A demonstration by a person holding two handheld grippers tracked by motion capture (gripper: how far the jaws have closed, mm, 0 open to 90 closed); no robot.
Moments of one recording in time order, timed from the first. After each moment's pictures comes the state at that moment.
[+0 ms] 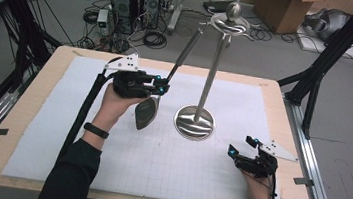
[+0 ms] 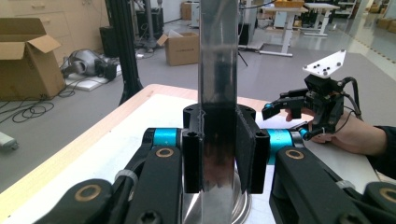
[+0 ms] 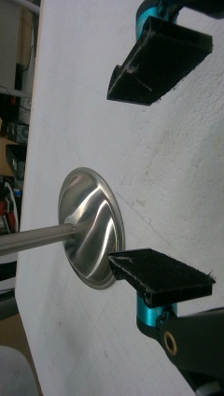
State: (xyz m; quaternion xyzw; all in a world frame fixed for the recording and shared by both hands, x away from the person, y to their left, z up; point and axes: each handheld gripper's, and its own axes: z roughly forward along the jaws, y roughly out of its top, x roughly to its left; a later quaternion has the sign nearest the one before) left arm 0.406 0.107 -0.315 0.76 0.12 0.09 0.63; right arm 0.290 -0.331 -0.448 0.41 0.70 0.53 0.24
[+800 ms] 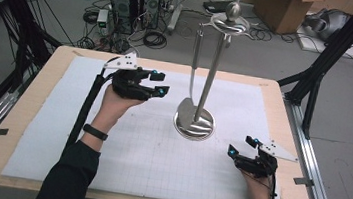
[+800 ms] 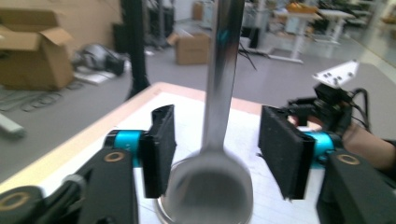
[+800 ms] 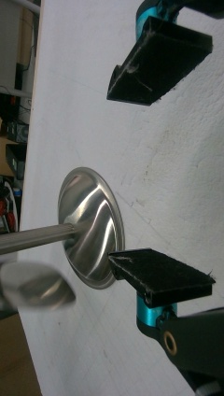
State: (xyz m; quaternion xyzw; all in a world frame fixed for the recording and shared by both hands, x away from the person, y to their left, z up) left arm 0.398 0.114 -0.314 0.74 0.16 0.12 0.64; right arm 0.290 -0.331 -0.448 0.41 0.70 0.53 0.24
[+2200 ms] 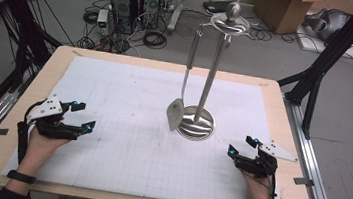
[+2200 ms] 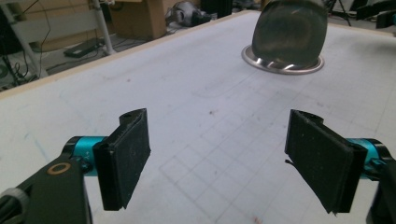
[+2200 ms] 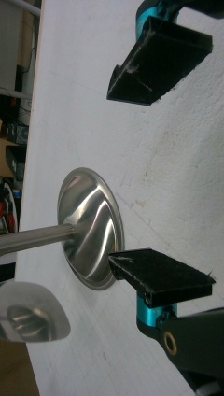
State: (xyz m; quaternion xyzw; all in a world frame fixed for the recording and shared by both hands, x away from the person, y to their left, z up) left arm 0.309 0.286 -0.416 0.76 0.29 0.22 0.55; right arm 0.290 -0.330 -0.448 0.42 0.70 0.53 0.24
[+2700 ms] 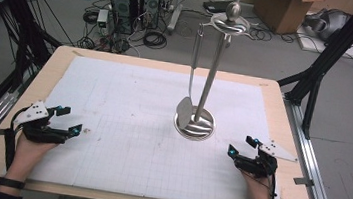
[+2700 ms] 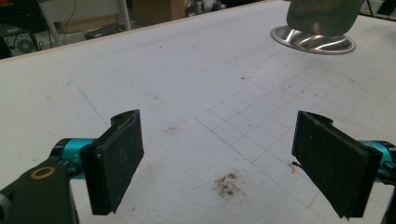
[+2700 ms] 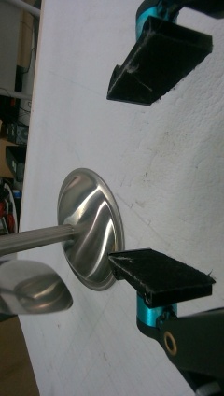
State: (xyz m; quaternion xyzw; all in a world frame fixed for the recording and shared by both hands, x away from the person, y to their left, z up) left arm 0.303 0.322 -0.439 0.74 0.33 0.22 0.54; right arm 0.290 -0.330 -0.448 0.42 0.70 0.53 0.24
